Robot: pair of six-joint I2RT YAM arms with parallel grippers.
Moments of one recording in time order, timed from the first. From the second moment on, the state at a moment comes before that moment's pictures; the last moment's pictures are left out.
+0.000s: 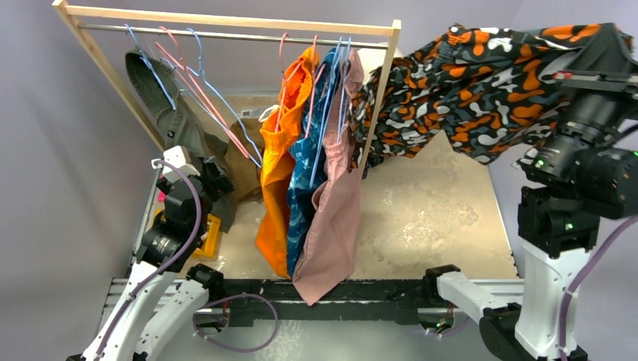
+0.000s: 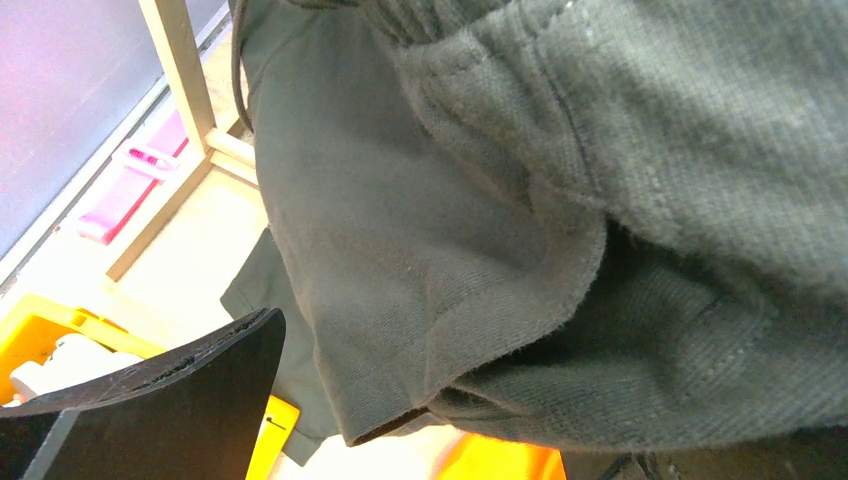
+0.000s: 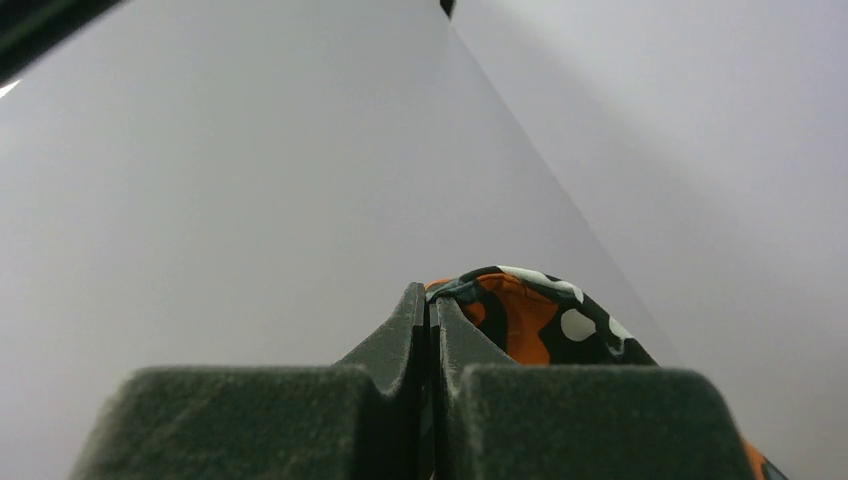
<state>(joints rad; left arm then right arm) -0.39 0.56 0.77 -0.54 -0.58 -0.49 0.17 1.01 1.83 -0.07 0.63 0.30</state>
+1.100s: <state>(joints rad) -0.40 0.57 0.77 -0.54 -0.59 -0.49 0.19 0.86 1.74 0.05 0.71 0.24</state>
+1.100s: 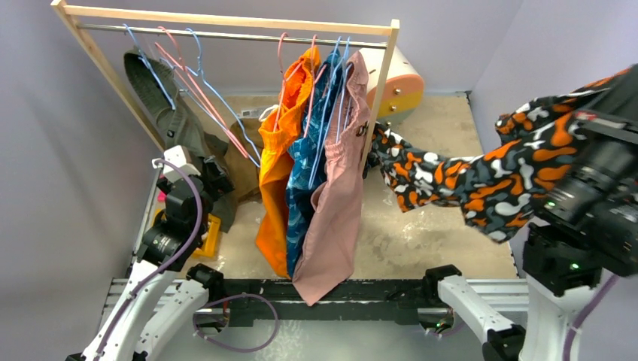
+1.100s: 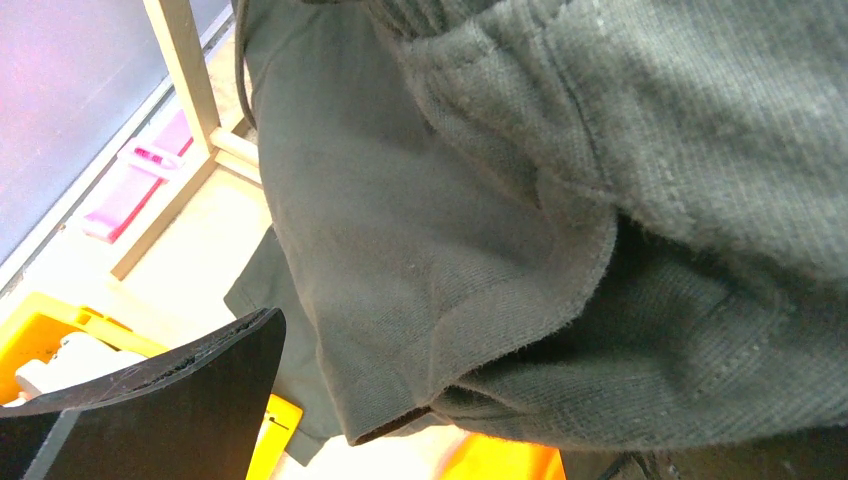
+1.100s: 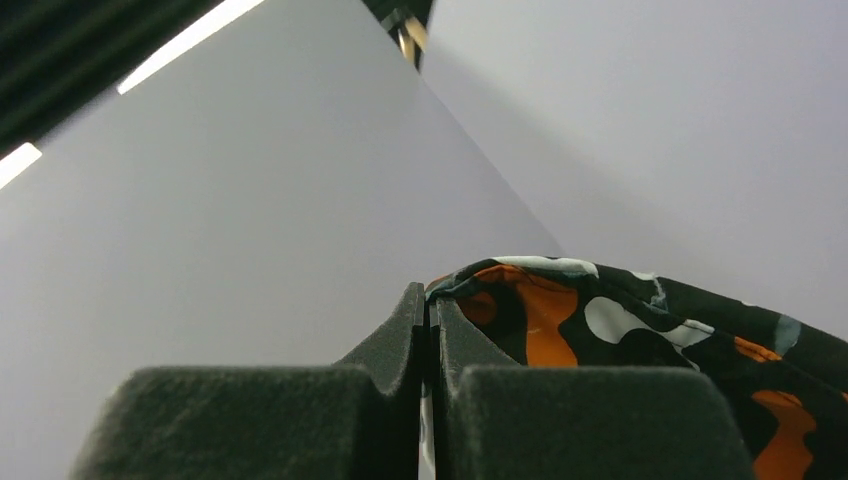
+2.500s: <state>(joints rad) -0.40 0.55 0.77 -0.54 -0.60 -0.49 0.20 0.65 1.01 -0.60 0.04 0.44</state>
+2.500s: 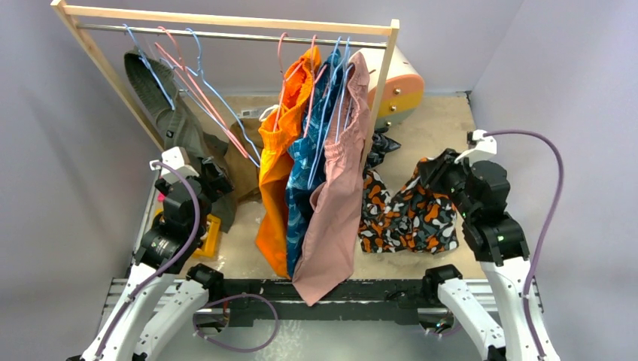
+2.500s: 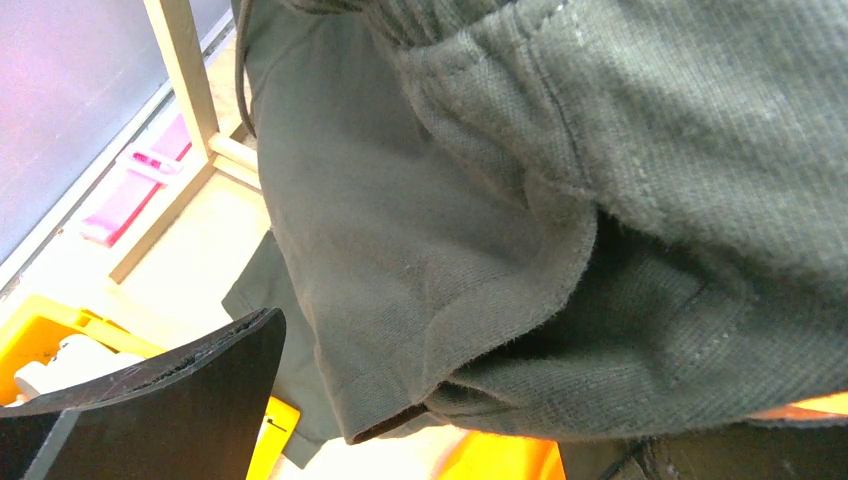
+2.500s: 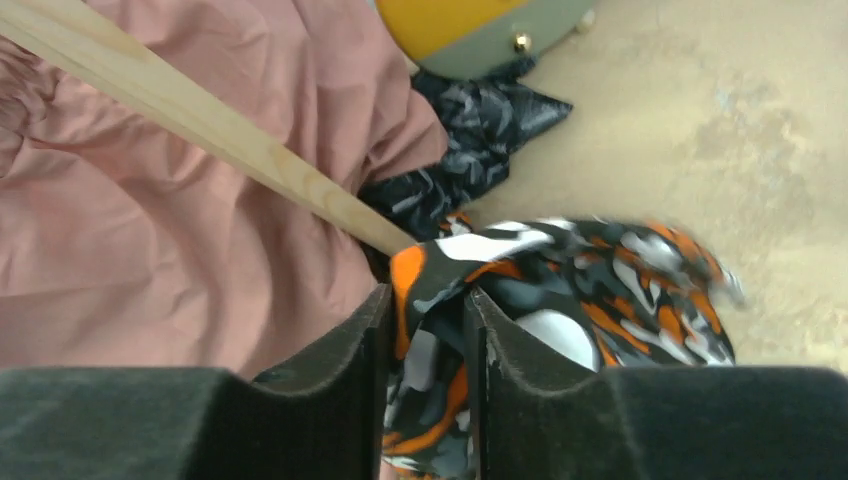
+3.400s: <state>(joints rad) -0.40 0.54 0.75 -0.52 -0.50 -0.46 0.29 0.93 0.89 -0.21 -0.18 0.40</state>
